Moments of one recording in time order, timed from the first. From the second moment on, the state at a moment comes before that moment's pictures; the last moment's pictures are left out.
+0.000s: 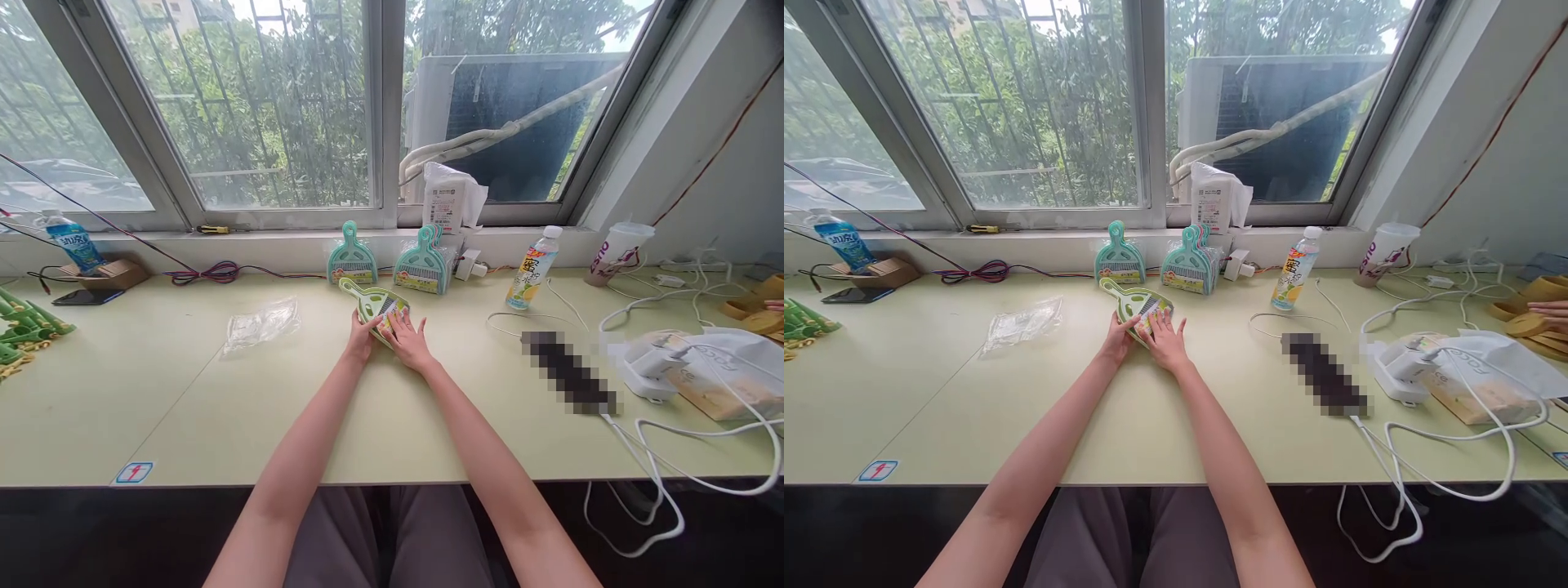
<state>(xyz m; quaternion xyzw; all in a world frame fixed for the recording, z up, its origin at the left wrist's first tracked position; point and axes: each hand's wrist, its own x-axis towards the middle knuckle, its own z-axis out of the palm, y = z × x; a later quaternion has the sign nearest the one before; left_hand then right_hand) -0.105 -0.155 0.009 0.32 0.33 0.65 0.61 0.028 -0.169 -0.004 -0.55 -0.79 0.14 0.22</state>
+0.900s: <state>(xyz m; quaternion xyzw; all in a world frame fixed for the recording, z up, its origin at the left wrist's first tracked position) -0.115 -0.158 0.016 0.31 0.29 0.67 0.61 0.004 -0.177 0.008 -0.57 -0.59 0.23 0.53</state>
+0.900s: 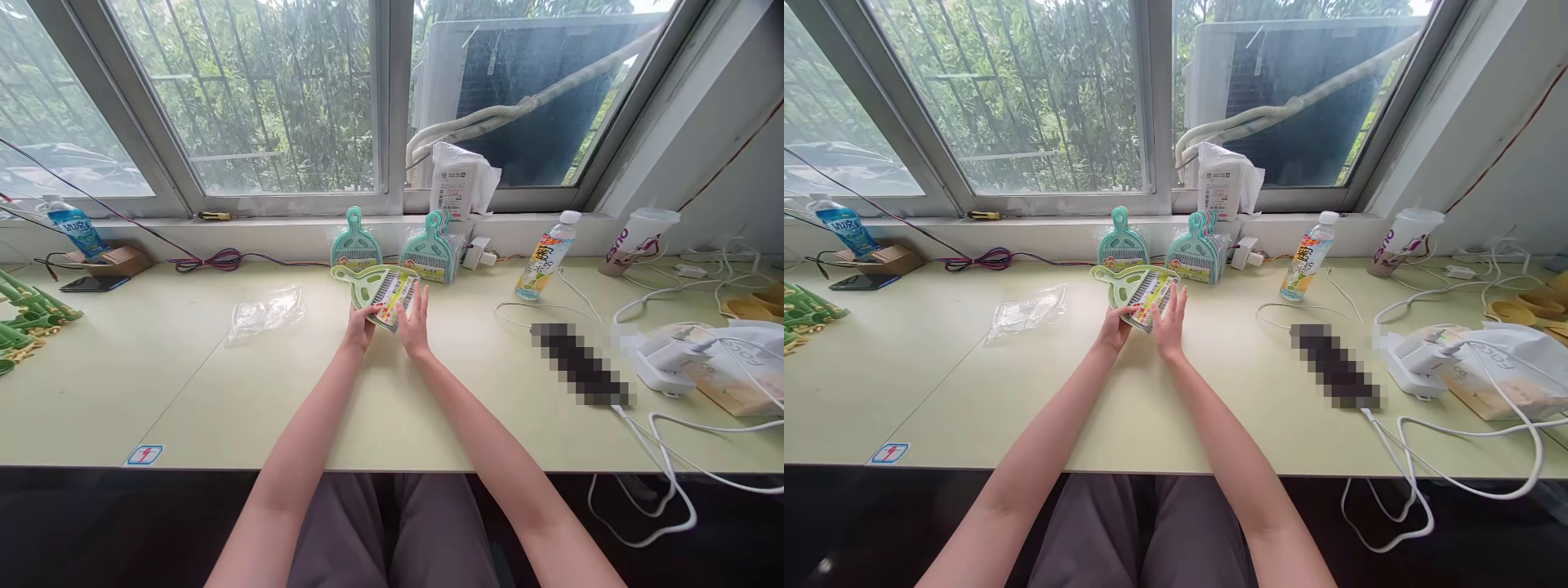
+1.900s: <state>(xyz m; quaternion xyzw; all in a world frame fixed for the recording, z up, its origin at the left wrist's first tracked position) -0.186 -0.147 0.015 0.75 0.62 0.23 0.04 0.041 -0.150 -0.005 -0.37 -0.24 0.58 0.68</state>
